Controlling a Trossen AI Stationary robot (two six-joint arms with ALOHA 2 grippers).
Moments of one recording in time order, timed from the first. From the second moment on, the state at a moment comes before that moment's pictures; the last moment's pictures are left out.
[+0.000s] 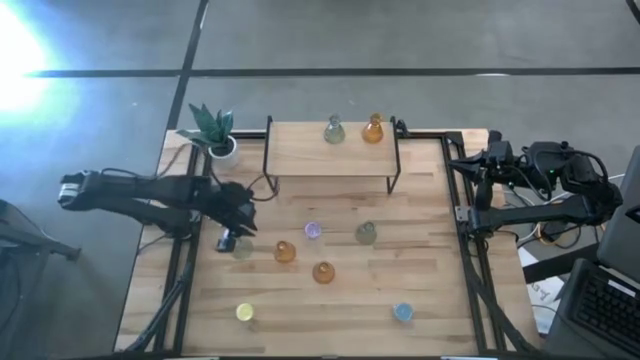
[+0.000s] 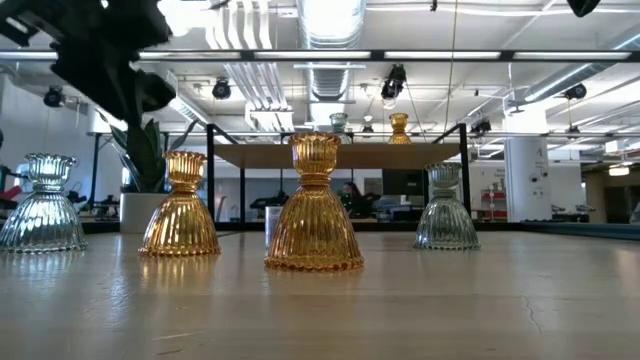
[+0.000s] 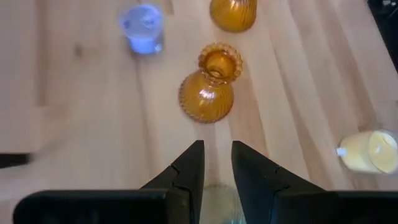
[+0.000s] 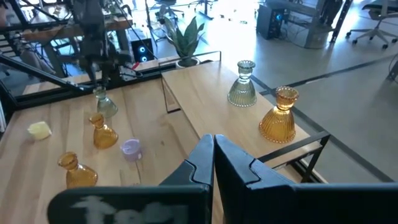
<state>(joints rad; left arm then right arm) 0.00 0.89 0.70 -0.72 0.21 0.07 -0.03 0.48 1.08 -0.93 0.32 0.18</state>
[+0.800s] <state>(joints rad) 0.00 1.09 0.50 -0.24 0.28 0.01 -0.03 0.48 1.08 -0.93 0.32 0.18</state>
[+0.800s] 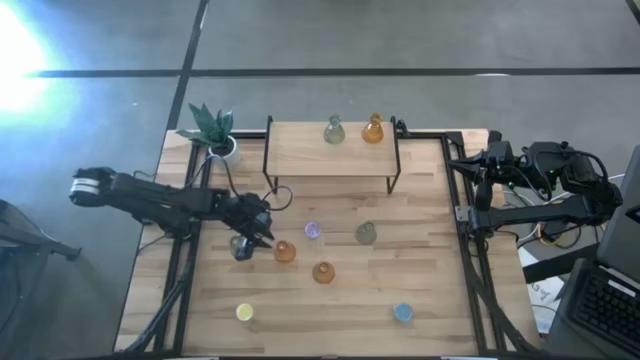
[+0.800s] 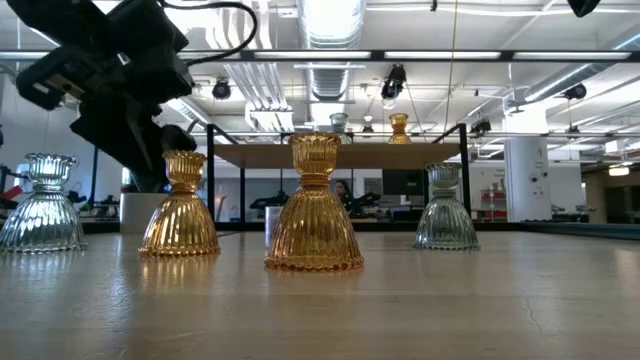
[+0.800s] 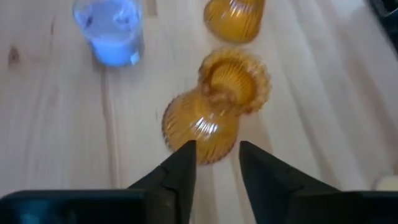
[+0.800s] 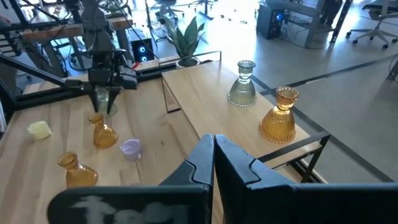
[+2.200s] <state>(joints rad) -0.01 1.47 0.49 0.39 0.53 0.11 -0.03 0.48 1.08 -0.93 0.32 0.18</state>
